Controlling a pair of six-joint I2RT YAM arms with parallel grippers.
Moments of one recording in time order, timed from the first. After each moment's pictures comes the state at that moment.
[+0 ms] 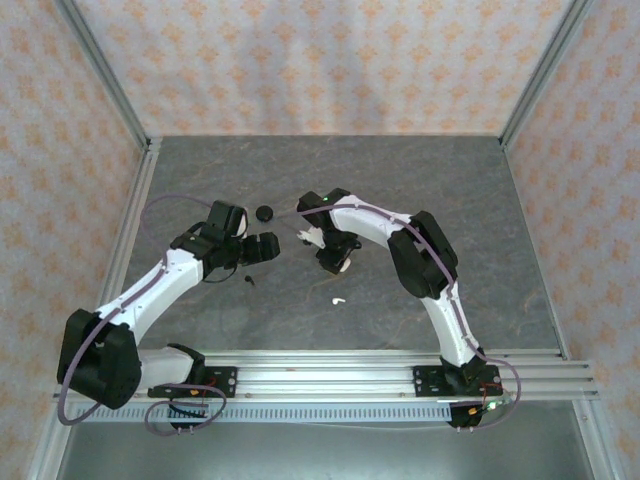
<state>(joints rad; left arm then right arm) -0.30 1.24 0.83 -0.56 0.16 -0.57 0.74 2.21 1.73 -1.16 0.06 -0.26</state>
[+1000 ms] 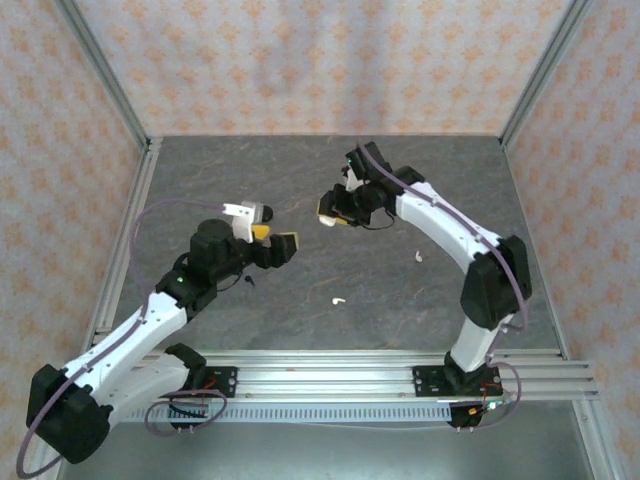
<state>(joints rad) -0.48 0.94 0.63 -0.01 0.21 -0.41 0.56 1.71 1.54 -0.76 -0.41 0.77</state>
